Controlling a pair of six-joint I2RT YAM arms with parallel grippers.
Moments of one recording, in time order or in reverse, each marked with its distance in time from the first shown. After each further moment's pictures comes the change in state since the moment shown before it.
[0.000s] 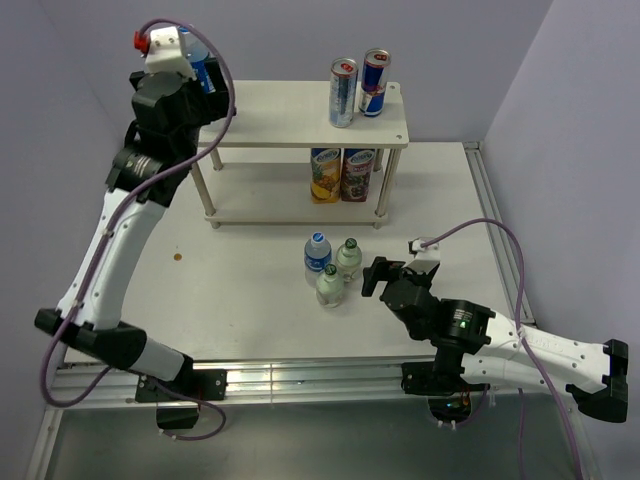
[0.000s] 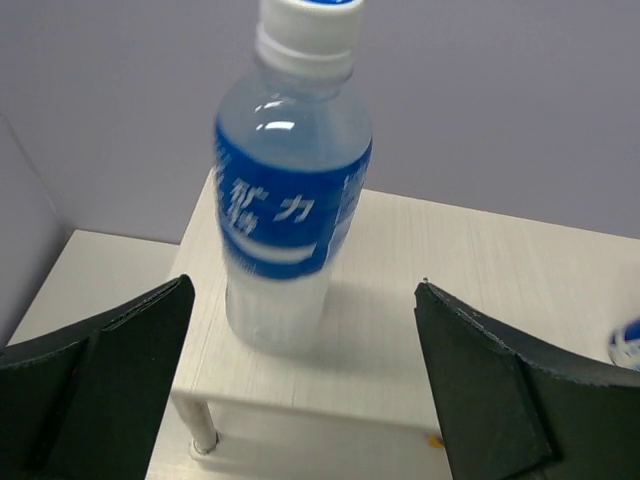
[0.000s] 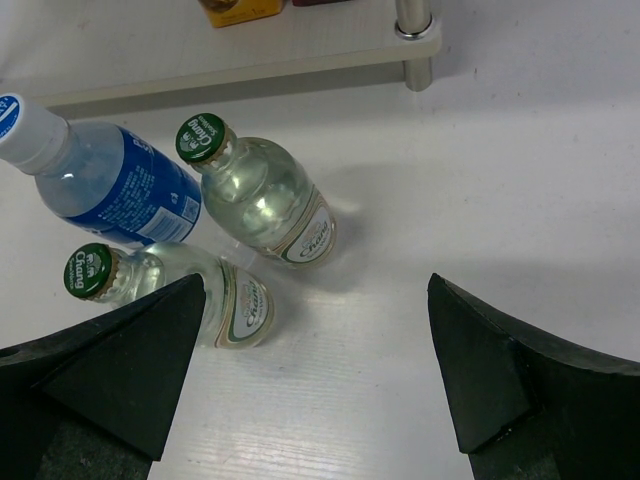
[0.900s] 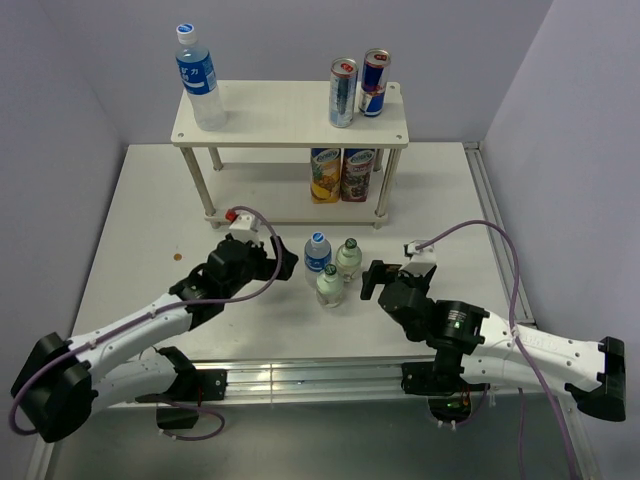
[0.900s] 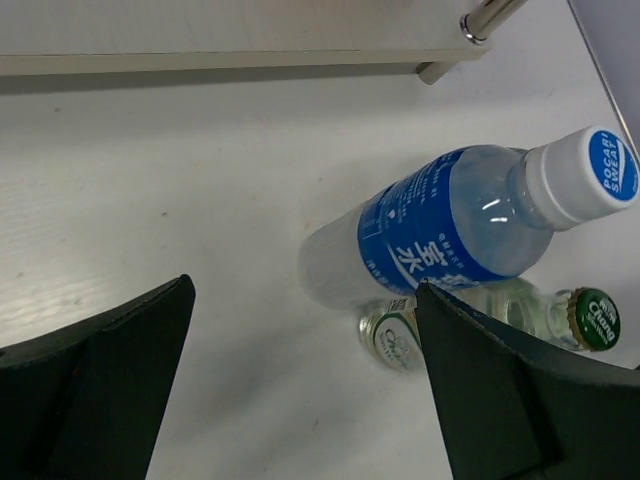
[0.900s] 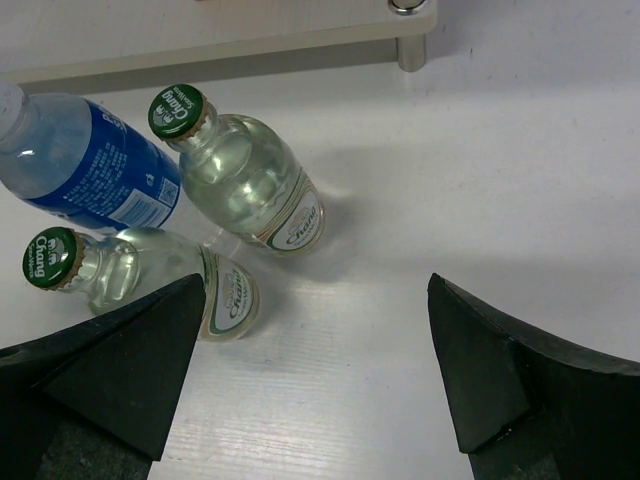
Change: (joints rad) left arm -0.343 -0.512 -1.393 0.525 0.298 -0.357; right arm 0.000 0.021 -0.034 0.009 -0.007 0.011
